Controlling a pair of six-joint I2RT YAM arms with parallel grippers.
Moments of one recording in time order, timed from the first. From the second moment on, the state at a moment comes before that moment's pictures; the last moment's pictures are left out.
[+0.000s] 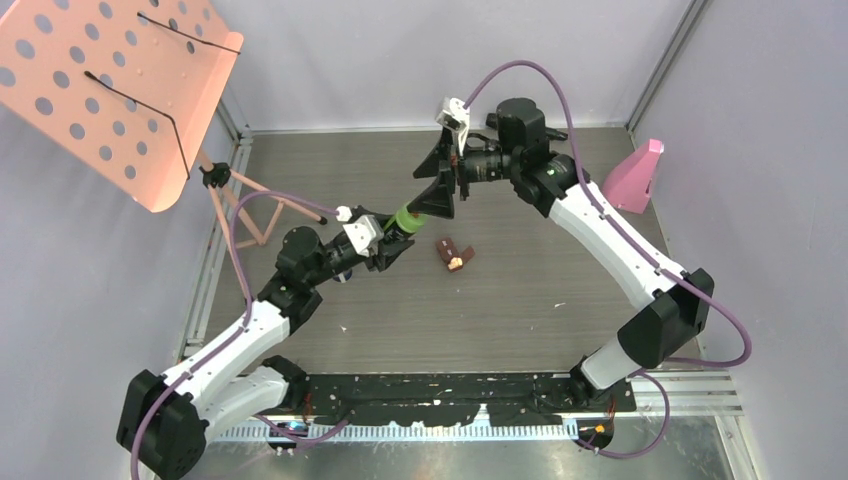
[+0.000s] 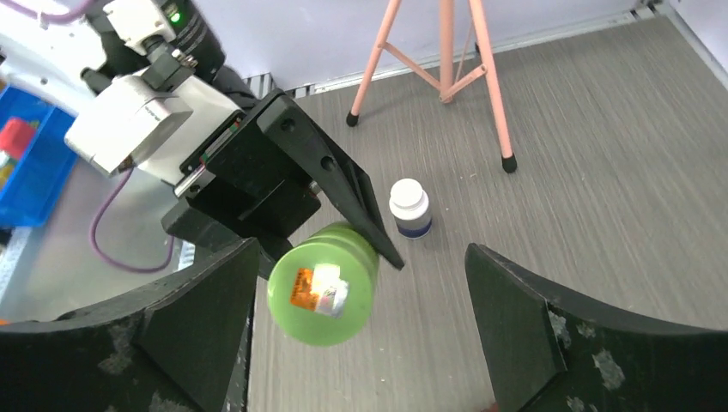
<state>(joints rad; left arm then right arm) -0.53 0.94 0.54 0.48 0.47 0.23 0.57 1.53 1.55 -0.23 -0.89 0.04</state>
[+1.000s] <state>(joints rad) -0.53 0.97 0.65 0.22 0.70 0.29 0.68 1.48 1.54 -0.62 -0.82 -0.36</state>
